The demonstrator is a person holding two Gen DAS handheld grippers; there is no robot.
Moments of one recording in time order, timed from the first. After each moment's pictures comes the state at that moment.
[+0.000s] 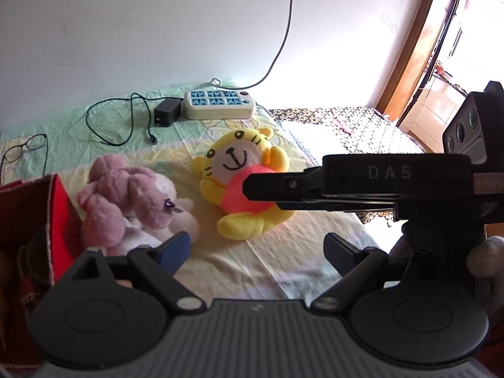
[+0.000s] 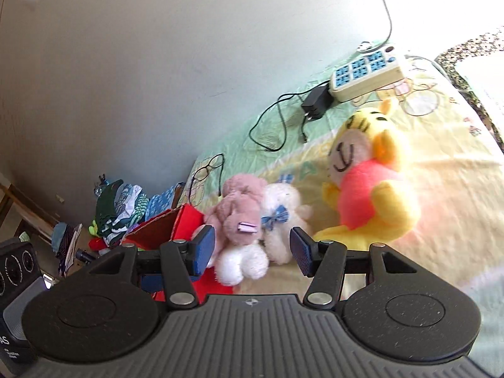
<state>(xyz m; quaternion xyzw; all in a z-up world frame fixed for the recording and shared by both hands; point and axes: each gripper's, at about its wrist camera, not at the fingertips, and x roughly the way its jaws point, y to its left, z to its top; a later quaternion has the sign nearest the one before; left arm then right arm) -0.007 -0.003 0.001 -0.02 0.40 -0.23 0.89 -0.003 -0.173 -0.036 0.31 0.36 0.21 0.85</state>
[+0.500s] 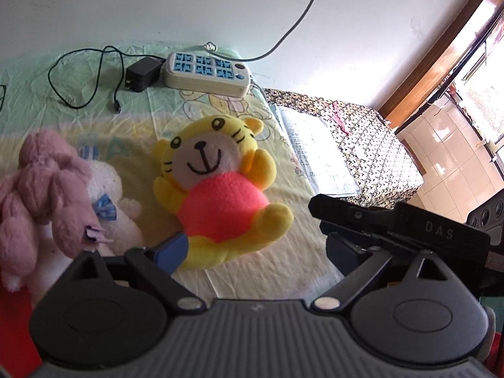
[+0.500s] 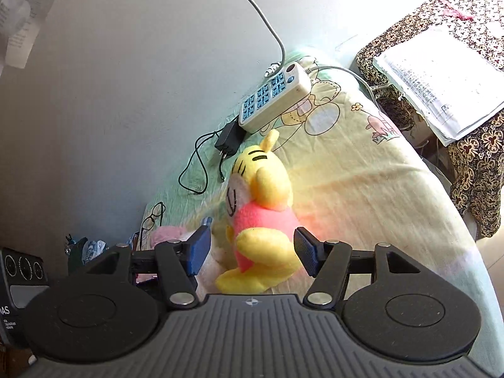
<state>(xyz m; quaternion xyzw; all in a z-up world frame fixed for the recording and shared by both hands) 0.075 -0.039 -0.023 -0.10 0.46 -0.22 0.85 0.016 -0.253 -0.075 0.38 0.35 0.11 0.85</state>
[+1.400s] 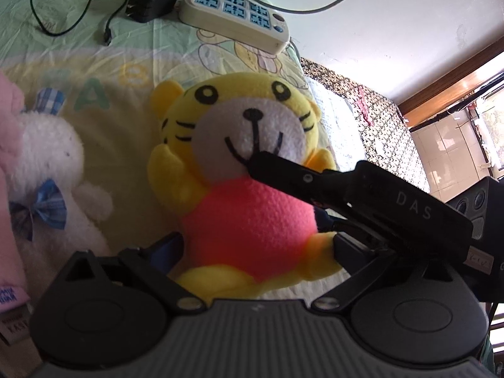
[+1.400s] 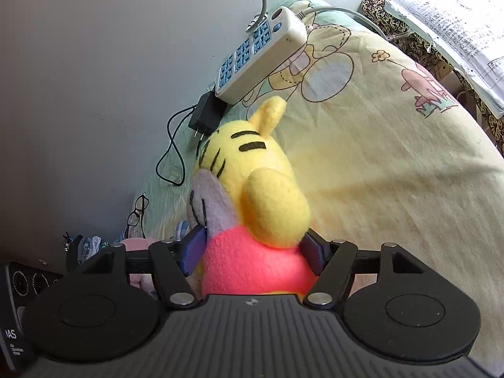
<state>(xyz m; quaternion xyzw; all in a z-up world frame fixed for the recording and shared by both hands) 0.145 -0.050 -0.109 -0.17 0.54 -0.21 0.80 0.112 -0.230 -0.147 0.40 0.41 0.14 0.80</state>
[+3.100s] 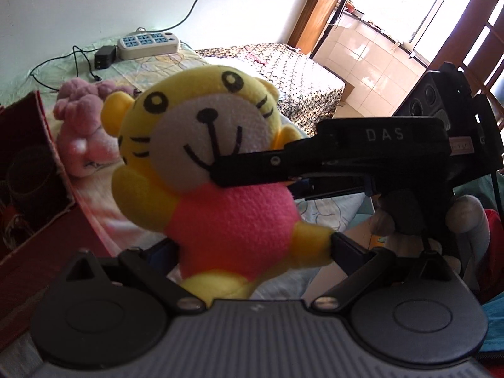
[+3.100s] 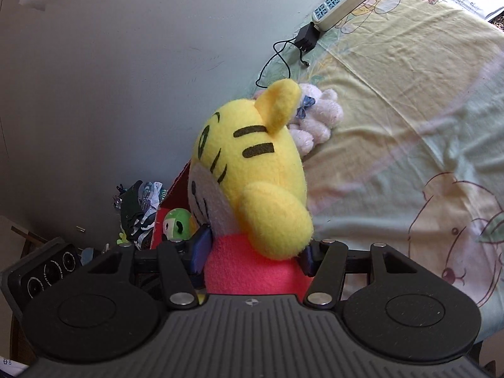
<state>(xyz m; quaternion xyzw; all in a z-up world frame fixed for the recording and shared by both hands) -0.131 0.111 -0.020 0.03 0.44 -0.40 0.80 -0.120 -0.061 -0.062 0.41 0.37 0.19 0.81</state>
